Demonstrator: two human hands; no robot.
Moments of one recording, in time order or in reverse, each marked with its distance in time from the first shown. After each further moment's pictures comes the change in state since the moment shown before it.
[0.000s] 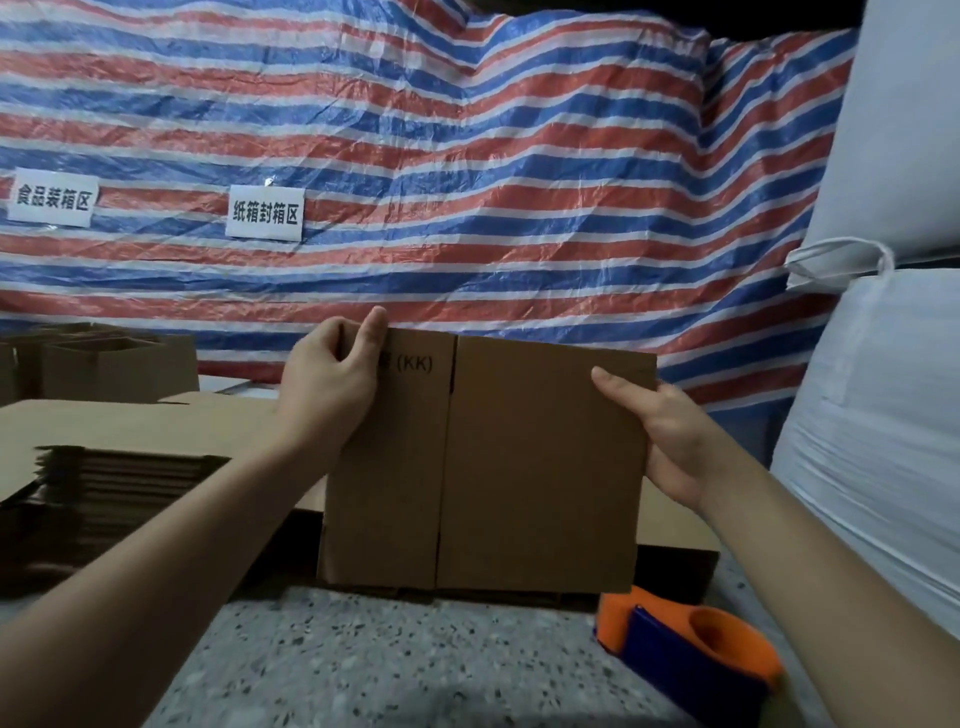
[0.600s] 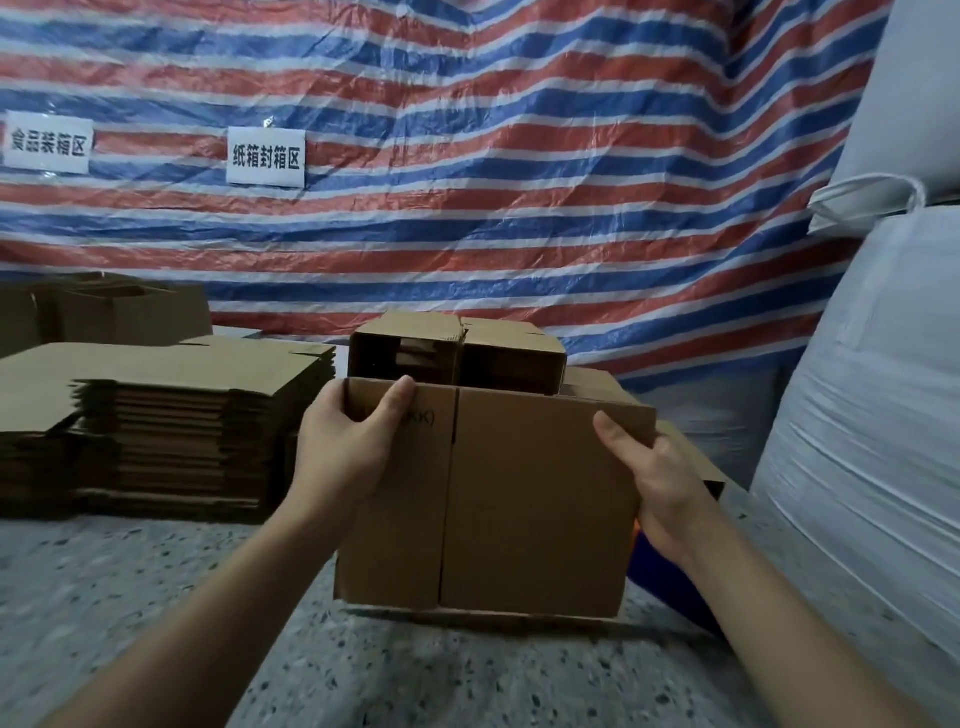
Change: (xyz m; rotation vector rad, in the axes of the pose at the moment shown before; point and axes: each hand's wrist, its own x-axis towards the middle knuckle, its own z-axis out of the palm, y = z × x) left_hand -0.082 -0.062 -0.005 -0.135 -0.039 -0.294; right_hand -0.056 0.092 0.012 0.032 0.123 0.074
